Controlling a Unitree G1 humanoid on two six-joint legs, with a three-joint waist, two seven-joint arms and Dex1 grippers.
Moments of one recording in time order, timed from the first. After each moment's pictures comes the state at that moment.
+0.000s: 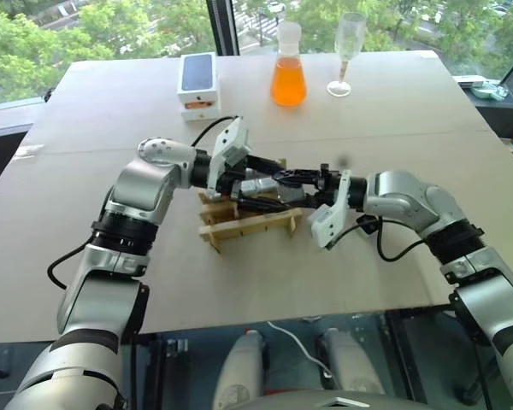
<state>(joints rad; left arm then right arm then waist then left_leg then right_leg) -0.87 0.61 -0.21 0.28 -0.37 0.43 -1.44 -0.85 -0.48 0.40 0.43 -0.70 -0.96 0.41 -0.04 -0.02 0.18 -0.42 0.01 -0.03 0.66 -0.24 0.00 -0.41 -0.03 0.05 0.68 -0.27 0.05</state>
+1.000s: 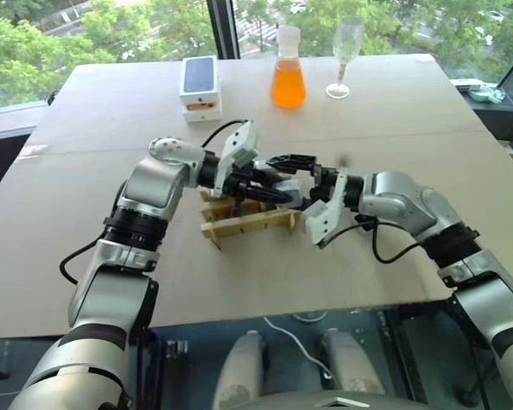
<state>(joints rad) -0.90 0.58 -0.22 0.32 -0.31 0.43 -1.48 -0.83 -0.46 0.42 0.37 -0.62 -0.85 0.41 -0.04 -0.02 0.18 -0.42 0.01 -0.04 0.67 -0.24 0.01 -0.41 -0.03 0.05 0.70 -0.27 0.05</state>
